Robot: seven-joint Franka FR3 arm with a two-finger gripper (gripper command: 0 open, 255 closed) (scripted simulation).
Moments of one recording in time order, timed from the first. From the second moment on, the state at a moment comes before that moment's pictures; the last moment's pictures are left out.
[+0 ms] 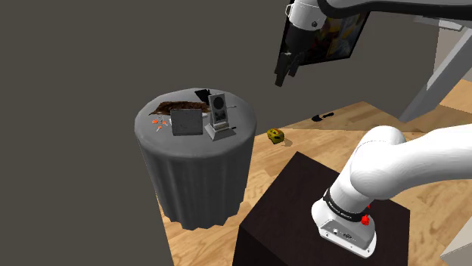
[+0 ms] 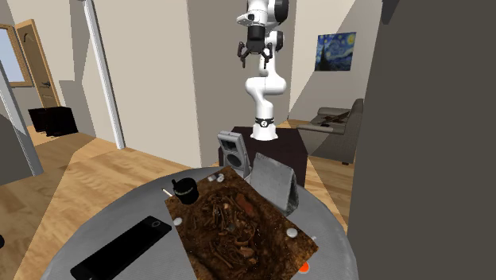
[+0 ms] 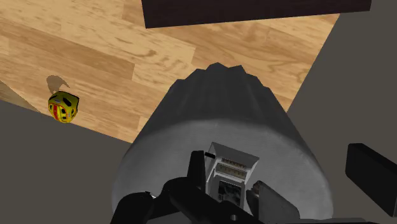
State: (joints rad) arm -0.01 -0.81 -0.05 -2.40 -0.08 1.71 -0.06
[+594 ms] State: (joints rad) arm 0.04 -0.50 -0.22 -2.23 -0.06 1.76 -0.34
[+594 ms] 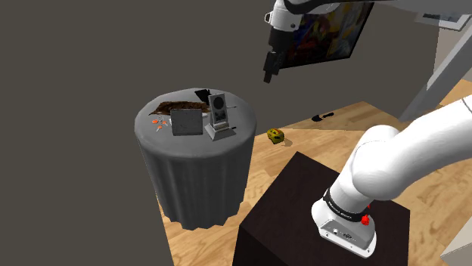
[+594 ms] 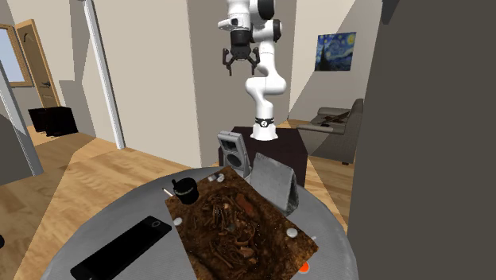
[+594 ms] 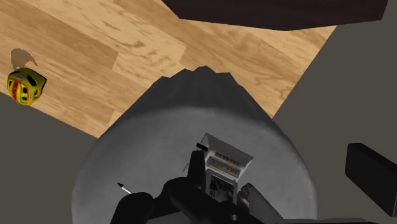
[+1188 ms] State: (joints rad) arm 0.09 -0.05 -0.36 -1.89 0.09 1.72 -0.71
